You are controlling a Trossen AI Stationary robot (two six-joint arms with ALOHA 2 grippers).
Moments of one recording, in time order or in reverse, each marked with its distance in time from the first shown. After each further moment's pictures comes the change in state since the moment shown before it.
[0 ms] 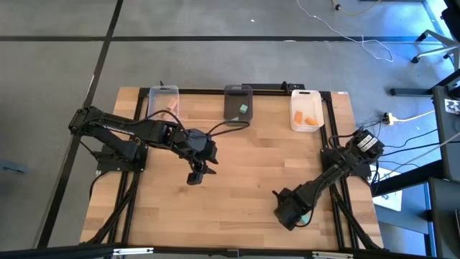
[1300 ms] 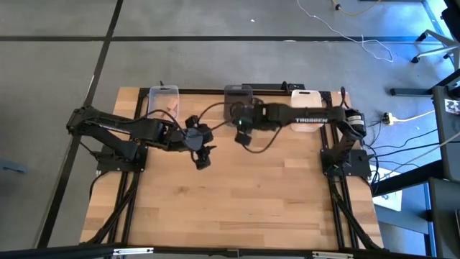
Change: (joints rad) left arm 0.000 -0.032 0.003 -0.086 -0.520 -0.101; right arm -0.779 0.004 0.624 -0.105 0.686 -1.363
